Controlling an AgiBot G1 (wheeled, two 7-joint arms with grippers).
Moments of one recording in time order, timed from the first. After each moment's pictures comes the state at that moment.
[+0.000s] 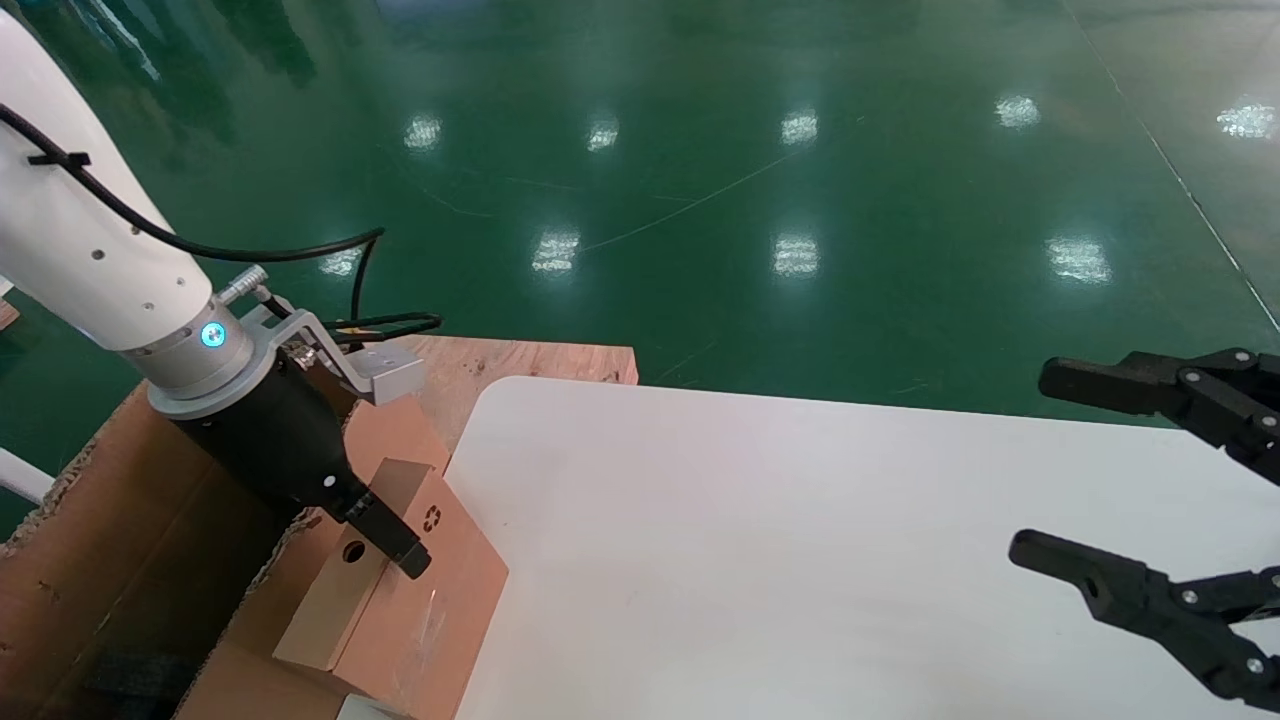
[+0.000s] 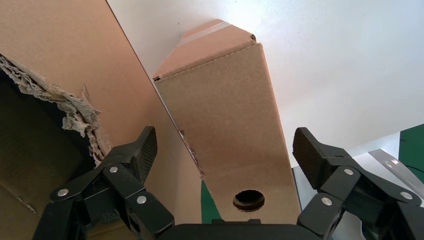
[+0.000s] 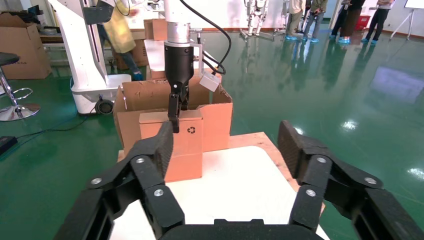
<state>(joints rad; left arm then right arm) -2.17 0.74 1.82 -1.05 1.36 1.53 -1.41 1.08 -0.58 -0.35 1.25 -0.67 -1.45 0.14</state>
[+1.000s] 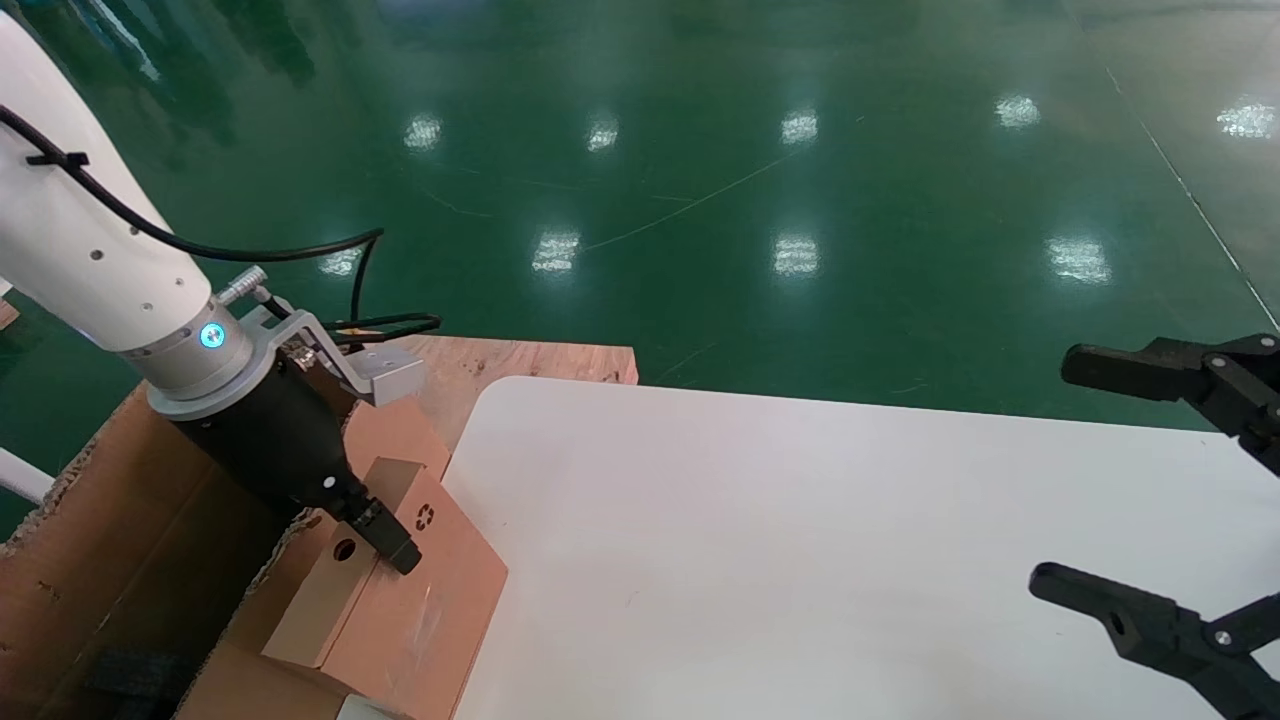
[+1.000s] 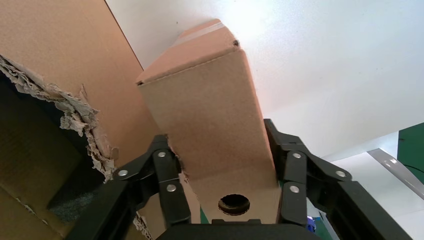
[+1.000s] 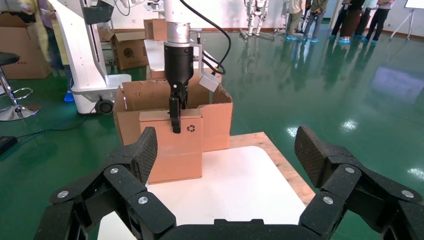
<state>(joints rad) -2.17 0.73 1.82 -1.05 1.36 1.54 -1.41 1.08 -0.58 -0.35 1.25 -0.67 -1.45 0.14</state>
